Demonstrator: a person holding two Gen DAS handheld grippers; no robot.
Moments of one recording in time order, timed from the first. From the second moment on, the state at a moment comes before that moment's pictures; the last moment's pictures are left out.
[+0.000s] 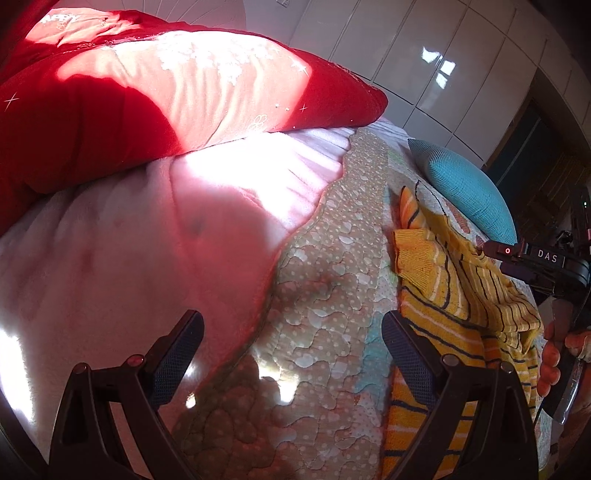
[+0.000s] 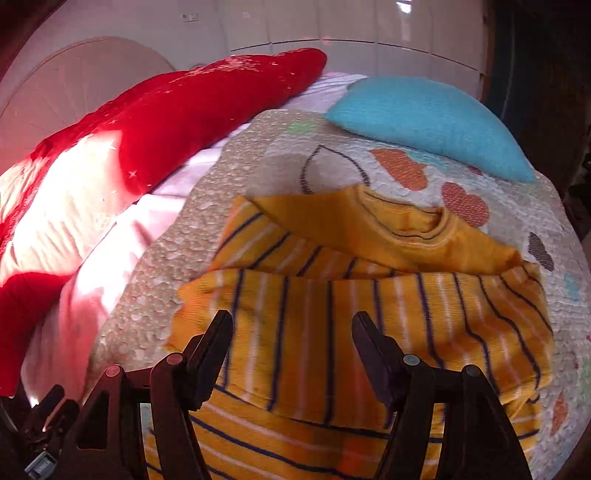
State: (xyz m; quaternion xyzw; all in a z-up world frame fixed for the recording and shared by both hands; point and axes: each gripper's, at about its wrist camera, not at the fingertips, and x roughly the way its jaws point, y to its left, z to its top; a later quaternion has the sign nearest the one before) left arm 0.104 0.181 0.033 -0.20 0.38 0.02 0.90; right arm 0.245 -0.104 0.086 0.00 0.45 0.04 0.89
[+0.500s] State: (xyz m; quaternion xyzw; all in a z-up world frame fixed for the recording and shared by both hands) left arm 0.112 0.140 0.030 -0.16 0.40 -0.01 0.90; right arm 0.223 -0.314 0.051 0.10 0.49 -0.16 0.85
